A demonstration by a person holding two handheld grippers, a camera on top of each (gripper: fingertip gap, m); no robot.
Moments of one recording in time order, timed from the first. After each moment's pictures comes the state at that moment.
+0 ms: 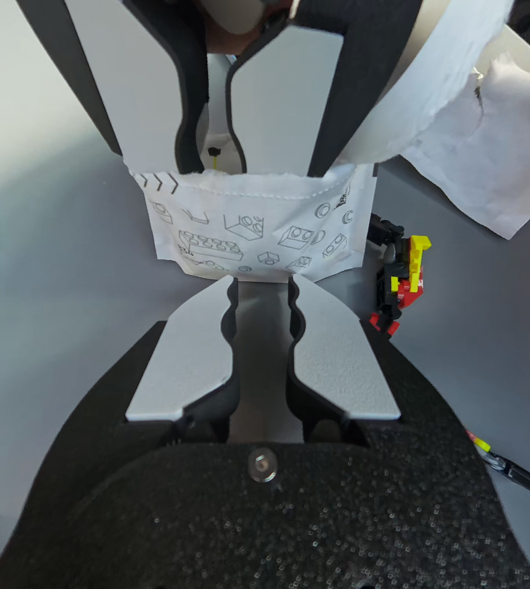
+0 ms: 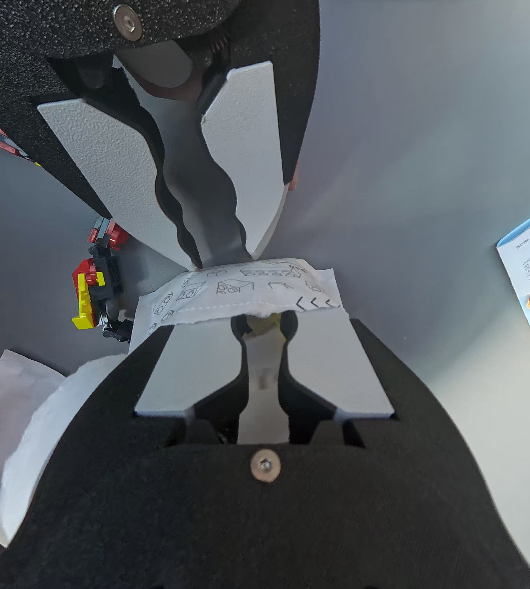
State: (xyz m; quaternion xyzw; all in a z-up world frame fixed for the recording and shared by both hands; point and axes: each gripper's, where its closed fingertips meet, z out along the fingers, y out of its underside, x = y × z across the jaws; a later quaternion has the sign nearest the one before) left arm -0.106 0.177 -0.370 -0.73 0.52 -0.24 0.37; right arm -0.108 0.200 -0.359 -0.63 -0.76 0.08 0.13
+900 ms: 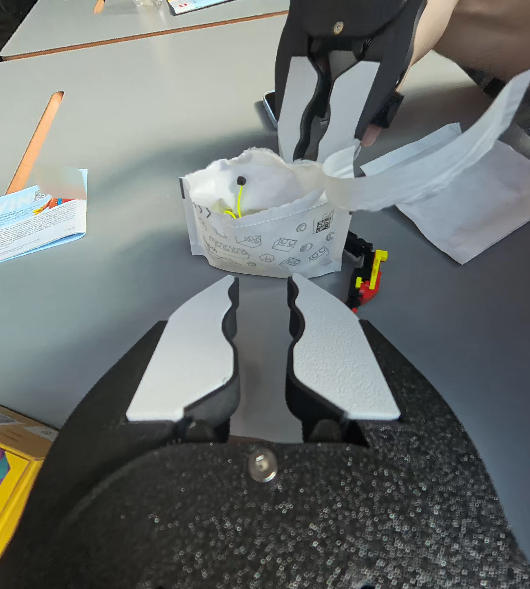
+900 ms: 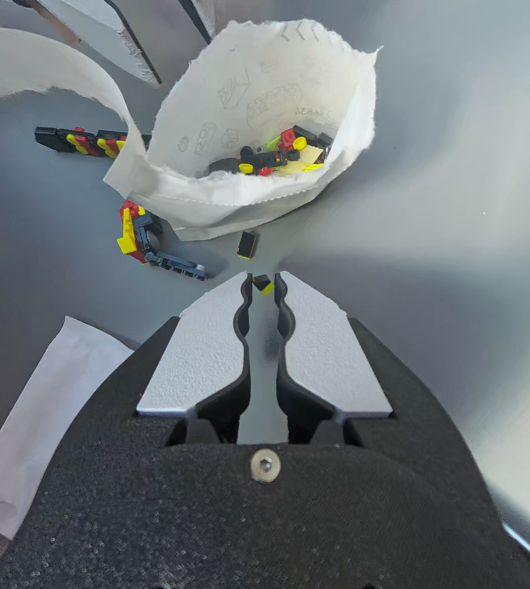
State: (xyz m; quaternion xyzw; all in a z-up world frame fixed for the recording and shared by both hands) left arm -0.134 0.156 -0.322 -0.74 0.46 -0.22 0.44; right arm -0.041 0.182 -0.363 -0.71 -0.62 0.26 0.21
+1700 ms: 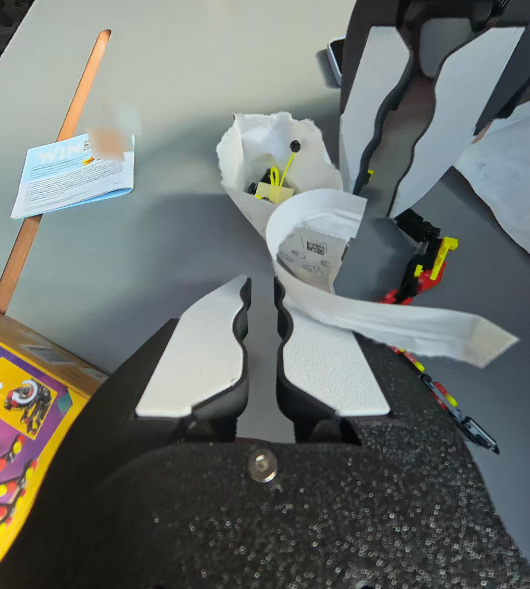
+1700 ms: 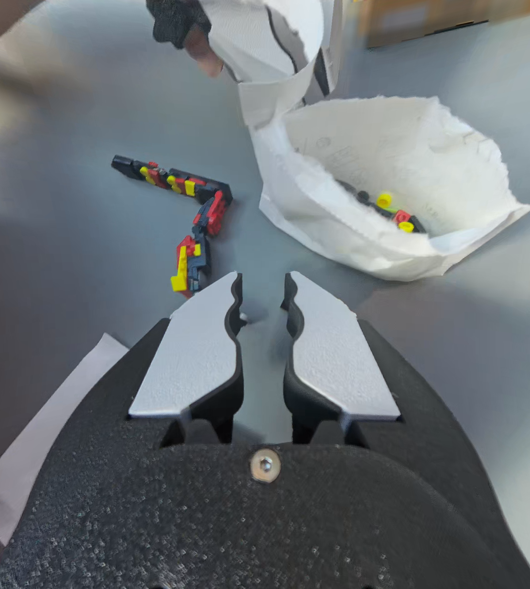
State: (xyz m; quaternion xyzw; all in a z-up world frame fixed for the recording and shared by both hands) left arm -0.166 0.178 -0.331 -0.79 0.41 -0.15 0.42; right arm -0.075 0.154 -0.352 -0.64 -0.67 0.31 0.21
